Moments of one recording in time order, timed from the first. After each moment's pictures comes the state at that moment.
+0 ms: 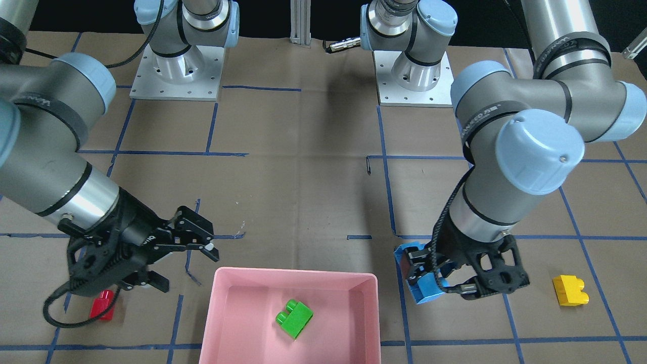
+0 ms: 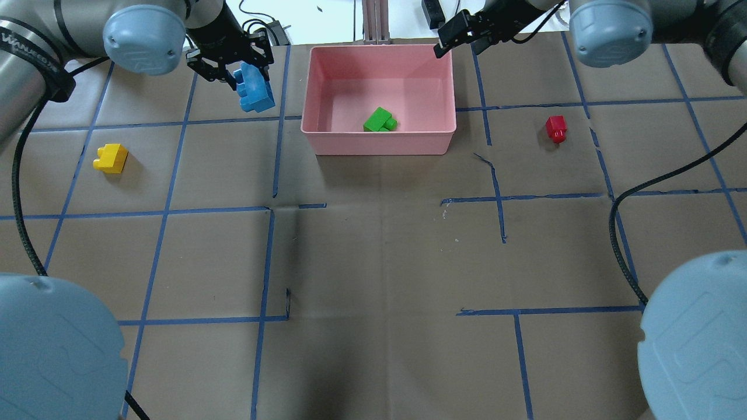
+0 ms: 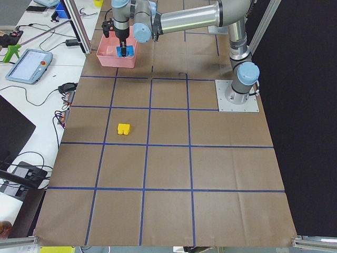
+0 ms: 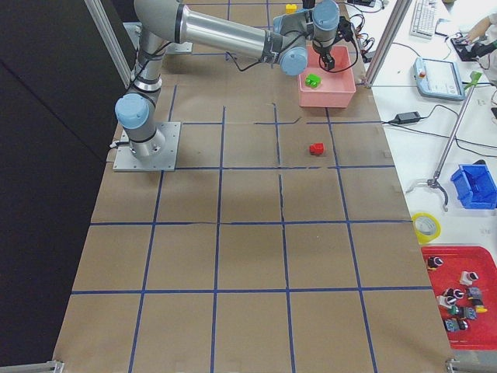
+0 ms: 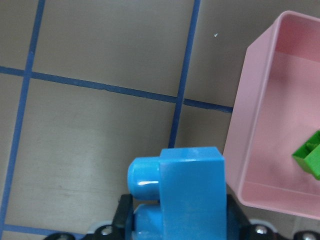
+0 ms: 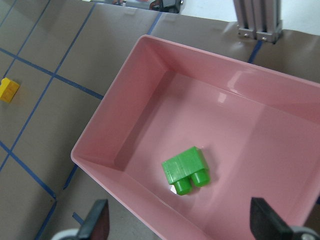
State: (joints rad) left arm -1.60 -2.05 -1.28 -1.23 1.50 -0.27; right arm 1.50 -1.19 1.39 -1.97 -1.11 -0.40
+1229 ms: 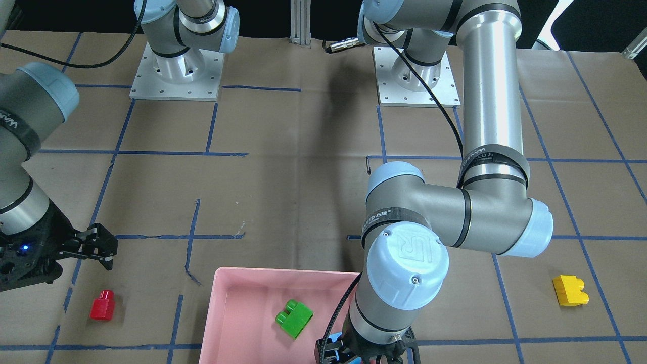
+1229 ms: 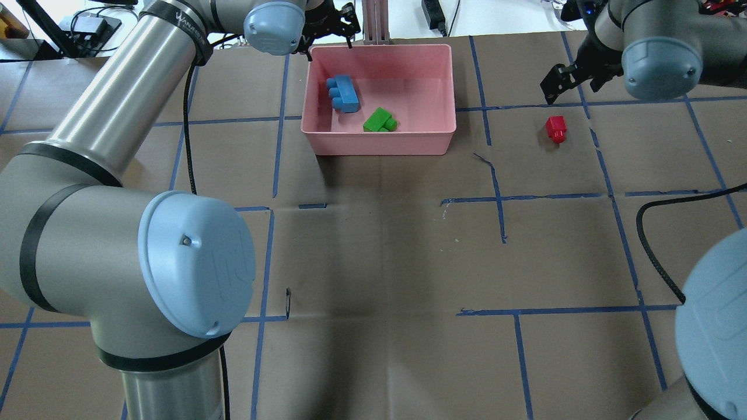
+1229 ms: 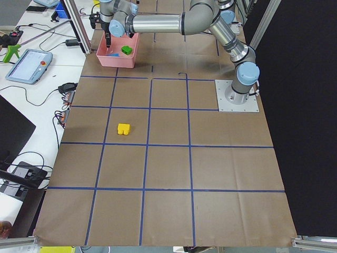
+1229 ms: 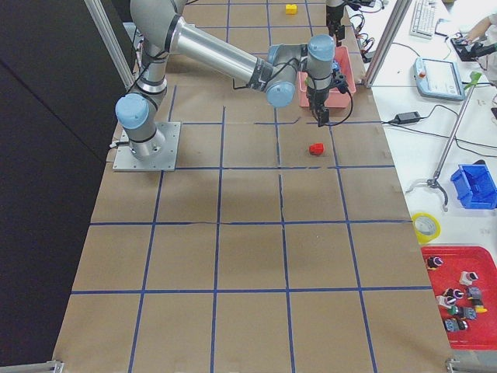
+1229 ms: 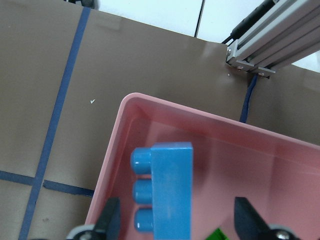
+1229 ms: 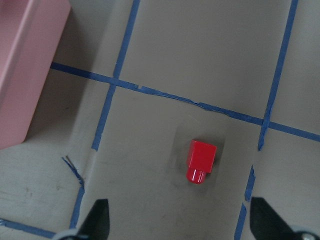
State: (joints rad) left arm -1.73 -2.39 -0.89 -1.18 1.55 -0.40; right arm 1.35 -1.17 1.59 -2.13 -1.52 -0.44
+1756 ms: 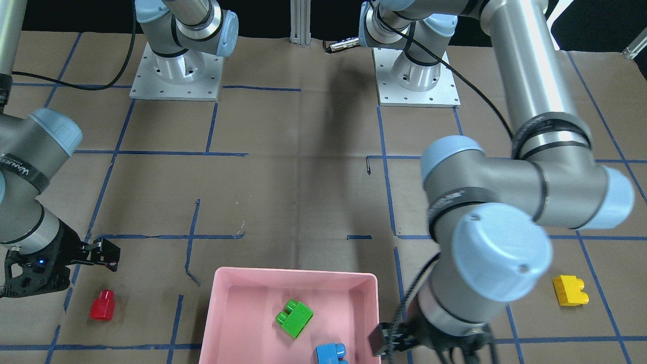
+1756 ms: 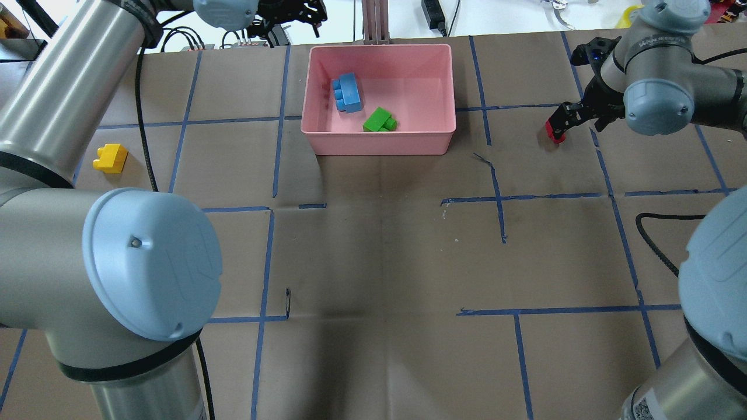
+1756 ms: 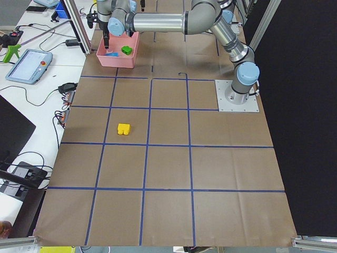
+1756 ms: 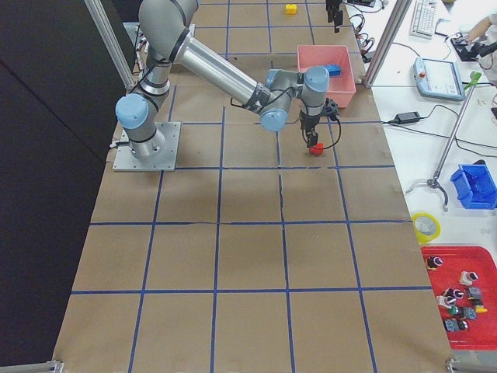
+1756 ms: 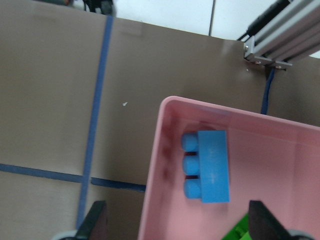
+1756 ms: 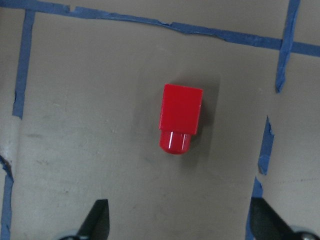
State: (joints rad) left arm -1.60 -2.29 -0.89 -1.34 1.55 -0.16; right arm 1.30 -1.09 1.63 -2.19 -1.51 -0.43
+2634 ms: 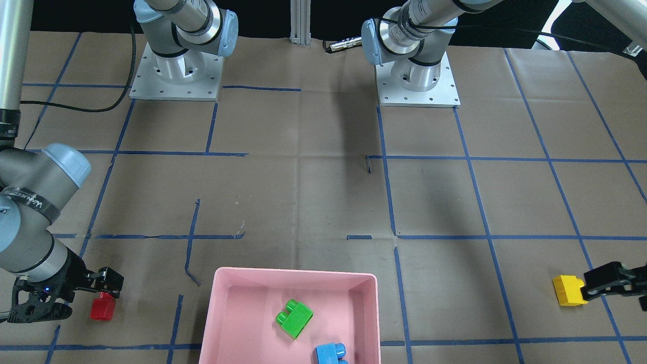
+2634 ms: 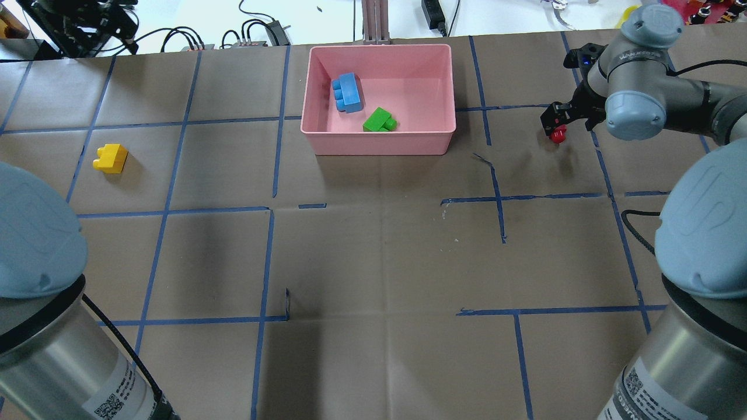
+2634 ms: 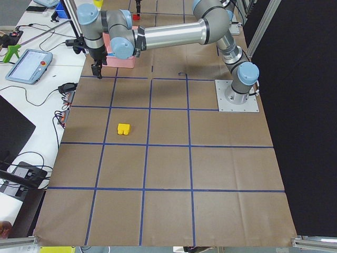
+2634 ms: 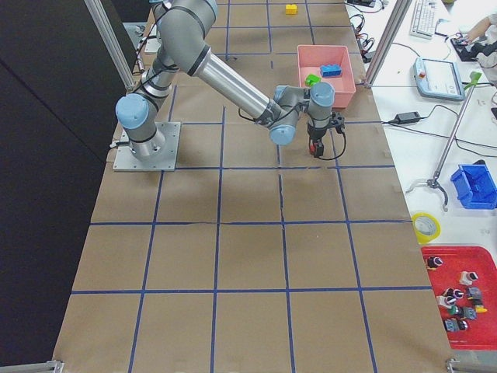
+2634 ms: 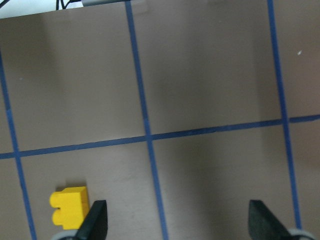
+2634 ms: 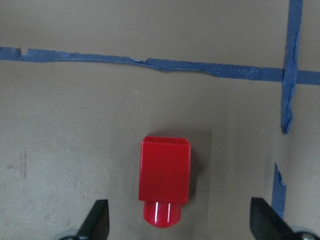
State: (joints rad) left arm -1.18 -2.19 -0.94 -1.52 1.55 0.60; right arm 1.31 -0.97 1.60 -2.31 -1.51 -0.34
